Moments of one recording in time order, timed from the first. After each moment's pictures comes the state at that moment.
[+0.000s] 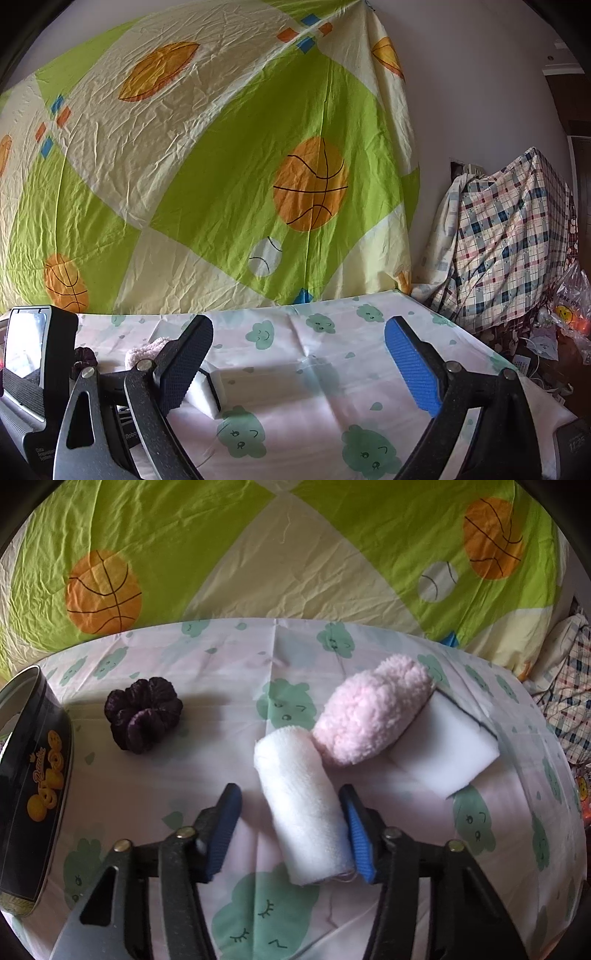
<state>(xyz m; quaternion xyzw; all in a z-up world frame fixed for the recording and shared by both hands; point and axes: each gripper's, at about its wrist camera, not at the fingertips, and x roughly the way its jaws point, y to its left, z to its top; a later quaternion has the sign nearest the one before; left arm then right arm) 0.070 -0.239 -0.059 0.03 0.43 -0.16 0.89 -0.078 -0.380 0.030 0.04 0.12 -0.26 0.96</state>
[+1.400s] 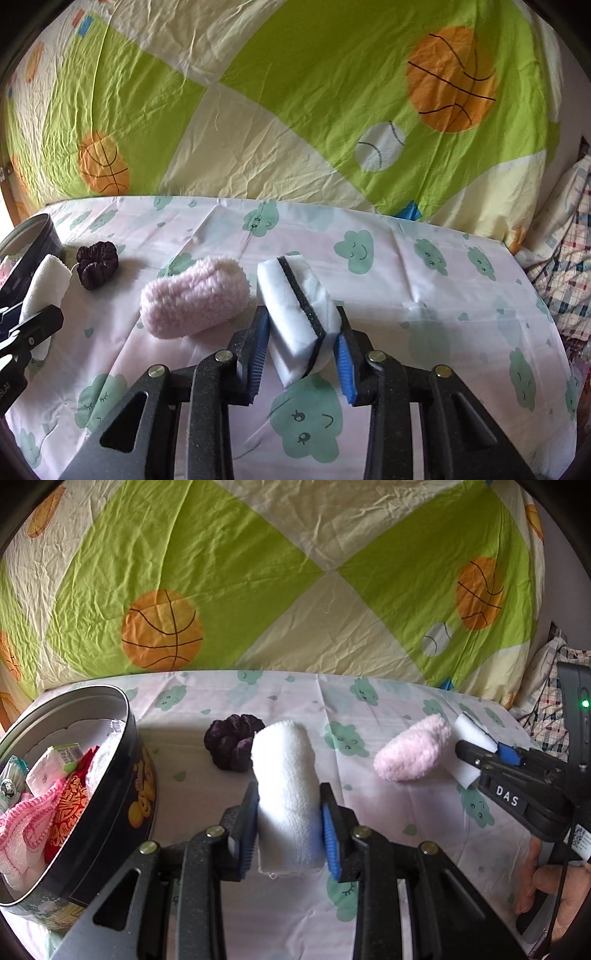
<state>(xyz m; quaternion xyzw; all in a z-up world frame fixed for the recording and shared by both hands) 0.041 -0.157 -0.025 0.02 0.34 -0.17 0.93 0.022 -0.374 -0.020 0.01 0.34 -0.10 0.94</state>
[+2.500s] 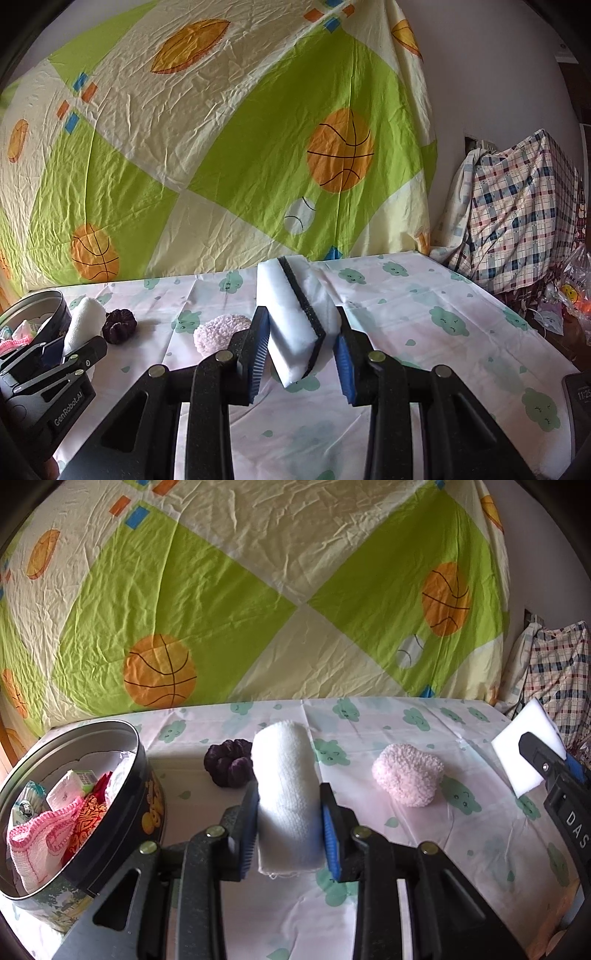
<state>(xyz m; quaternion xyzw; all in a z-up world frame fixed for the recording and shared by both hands) 0.001 -0.161 -0.017 0.06 0.26 -0.18 0.95 -0.092 -0.325 0.012 0.05 0.17 -0.24 0.96</state>
